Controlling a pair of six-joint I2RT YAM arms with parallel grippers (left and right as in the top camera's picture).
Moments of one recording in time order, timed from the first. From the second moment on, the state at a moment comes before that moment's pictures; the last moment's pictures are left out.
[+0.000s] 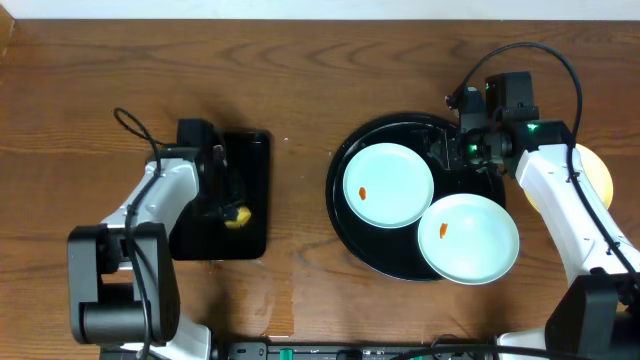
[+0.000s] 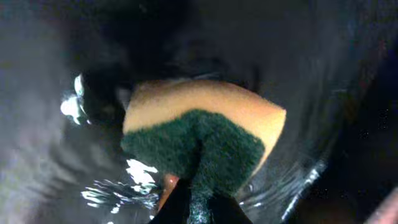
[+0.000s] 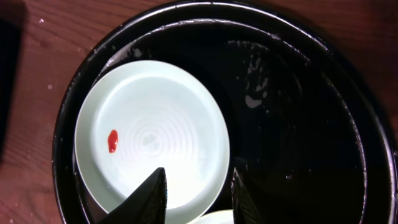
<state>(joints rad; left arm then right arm) 0.02 1.72 0.97 -0.73 0.19 -0.30 0.10 1.61 1.22 -0.76 -0.30 -0.01</state>
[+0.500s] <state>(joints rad) 0.02 1.72 1.06 -0.85 0.11 -0.23 0.10 1.61 1.22 -0.76 -0.30 -0.01</state>
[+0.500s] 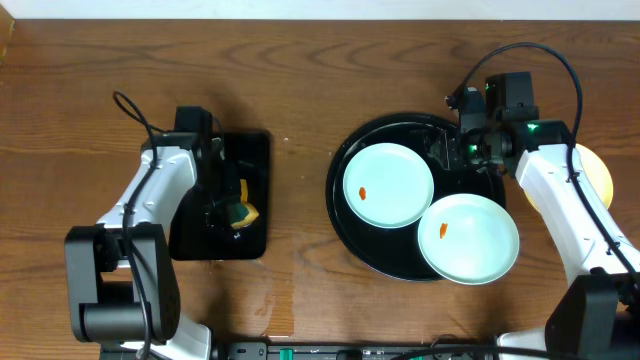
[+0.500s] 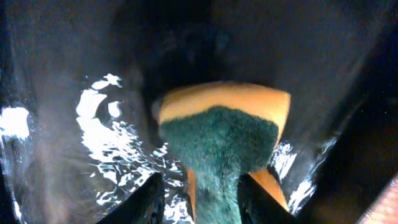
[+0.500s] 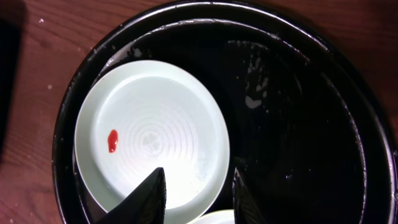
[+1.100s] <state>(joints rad) 0.02 1.71 0.90 -0.59 0.17 -0.25 0.10 1.61 1.22 -0.76 -0.30 -0.01</state>
